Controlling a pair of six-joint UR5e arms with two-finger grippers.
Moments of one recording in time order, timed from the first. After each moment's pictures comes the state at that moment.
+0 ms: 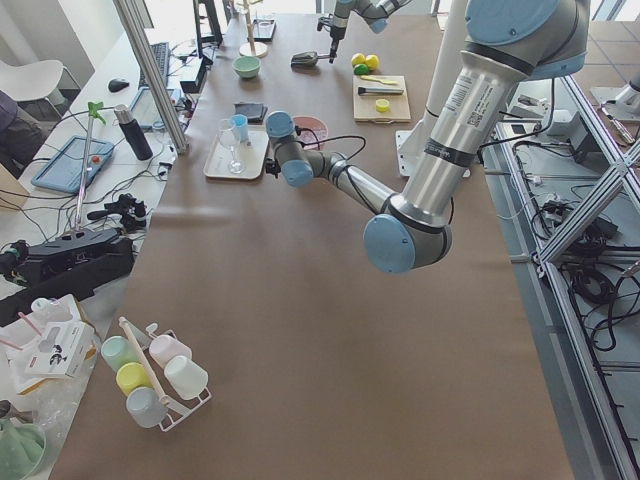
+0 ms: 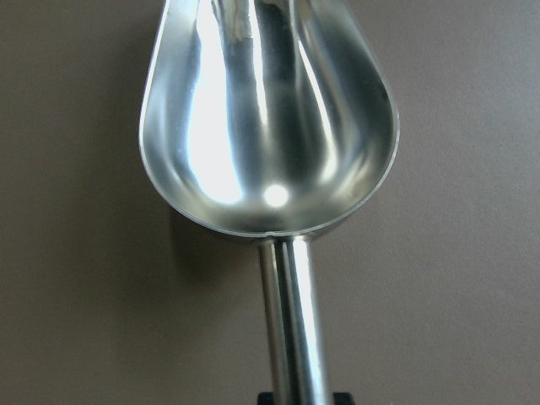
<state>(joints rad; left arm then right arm) -0.81 -2.05 -1.53 -2.11 -2.25 0.40 0.88 -1.86 1.69 -0.72 1.97 1.05</state>
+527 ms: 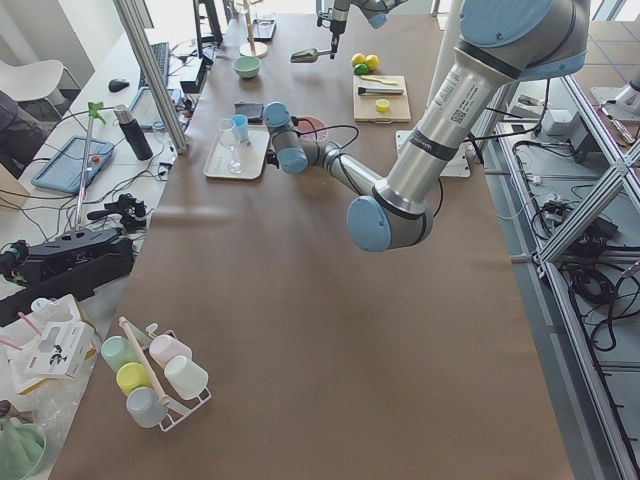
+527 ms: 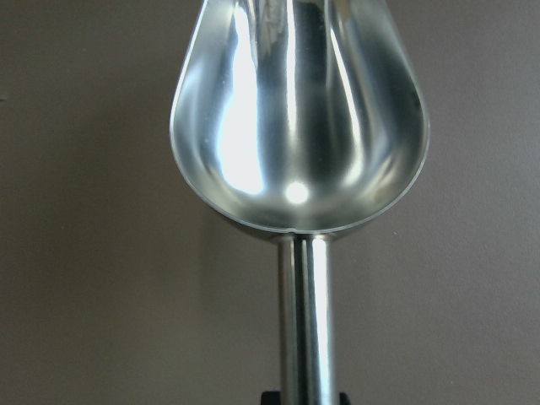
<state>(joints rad) -0.75 -2.20 -1.39 -2.11 -2.25 0.34 0.92 -1.87 1.83 -0.83 2.05 0.91</state>
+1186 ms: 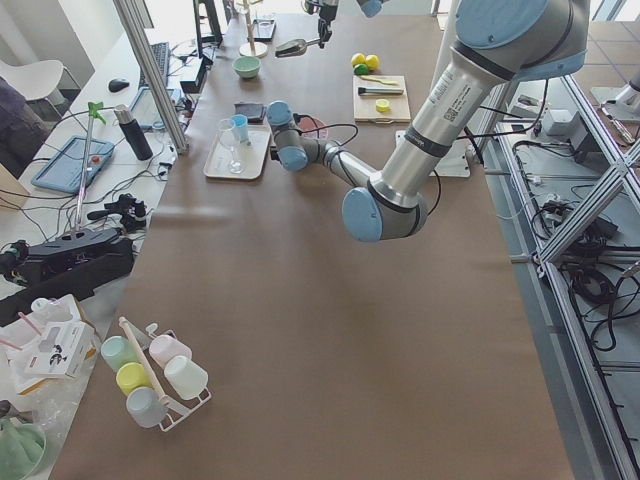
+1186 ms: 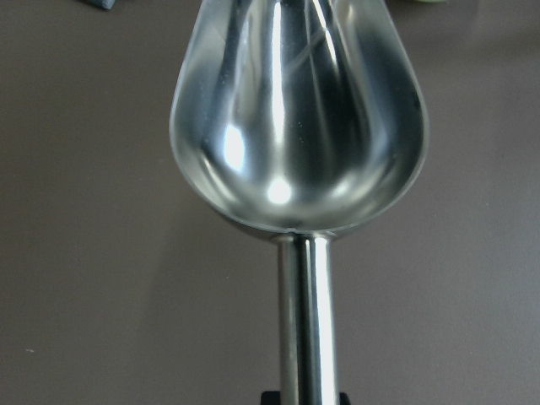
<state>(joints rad) -0.71 -2.25 -1.31 -2.19 -2.25 0.26 0.98 -1.71 2.06 -1.20 2.06 0.54</state>
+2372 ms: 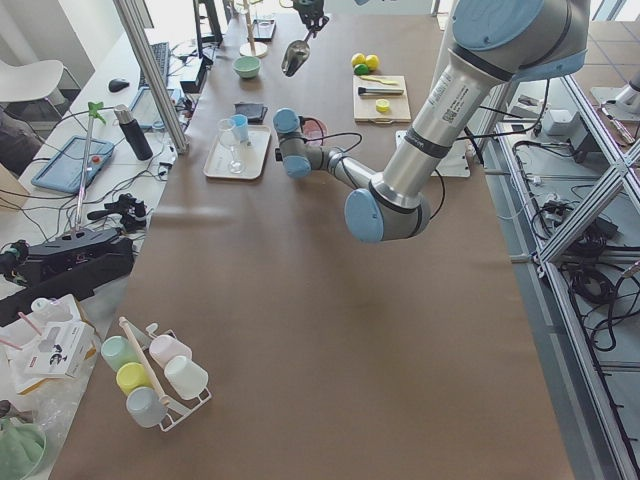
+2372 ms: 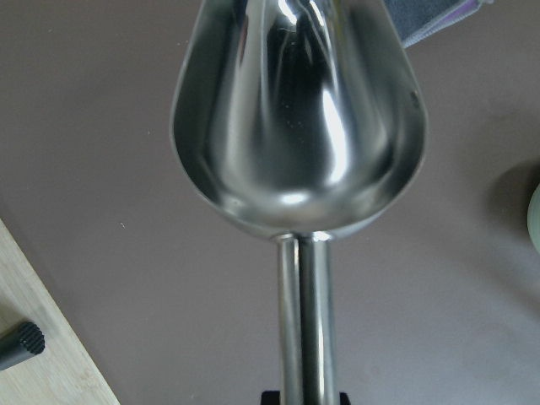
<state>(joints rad) -0.68 -2.24 -1.28 -2.32 -2.22 0.21 0.97 -1.27 2.18 -2.01 2.00 -0.37</state>
